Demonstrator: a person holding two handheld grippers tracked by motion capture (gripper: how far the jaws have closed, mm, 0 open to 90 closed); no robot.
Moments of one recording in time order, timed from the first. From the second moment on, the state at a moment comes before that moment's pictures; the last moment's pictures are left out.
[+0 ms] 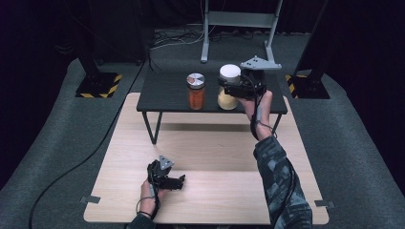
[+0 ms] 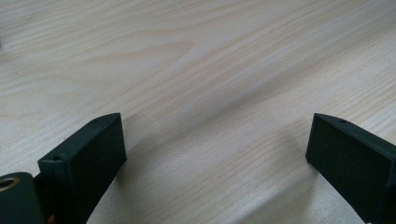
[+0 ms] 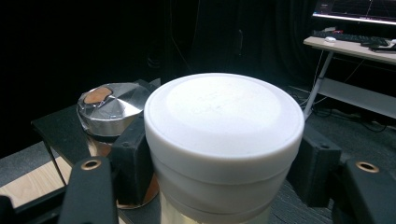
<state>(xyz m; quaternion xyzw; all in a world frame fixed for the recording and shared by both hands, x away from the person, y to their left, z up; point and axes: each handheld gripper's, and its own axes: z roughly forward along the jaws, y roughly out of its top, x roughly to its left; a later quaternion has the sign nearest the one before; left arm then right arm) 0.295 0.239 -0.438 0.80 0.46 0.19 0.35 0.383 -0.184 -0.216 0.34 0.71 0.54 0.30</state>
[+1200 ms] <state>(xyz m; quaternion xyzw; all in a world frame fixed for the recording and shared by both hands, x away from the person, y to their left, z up) 0.295 0.239 -0.438 0.80 0.46 0.19 0.35 0.402 -0.180 -0.226 0.35 0.71 0.55 0.28</state>
